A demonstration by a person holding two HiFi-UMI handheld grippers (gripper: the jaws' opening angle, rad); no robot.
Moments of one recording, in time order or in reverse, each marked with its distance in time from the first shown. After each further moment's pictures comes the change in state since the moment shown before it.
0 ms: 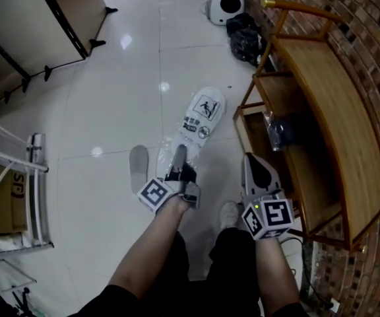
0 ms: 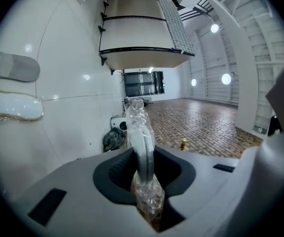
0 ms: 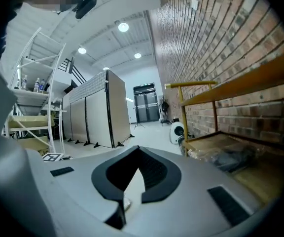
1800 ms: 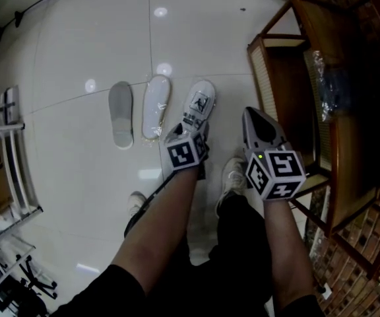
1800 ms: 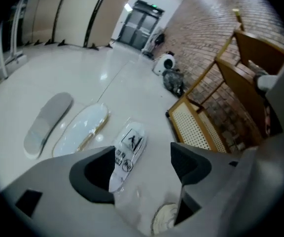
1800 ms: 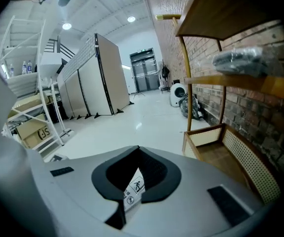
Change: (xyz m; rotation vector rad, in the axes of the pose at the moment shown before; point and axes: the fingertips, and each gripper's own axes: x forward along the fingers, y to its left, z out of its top) left arm -0.046 0.274 -0.083 0.714 0.620 0.837; right arm 0.093 -0.033 -0.180 0.064 0.375 0.004
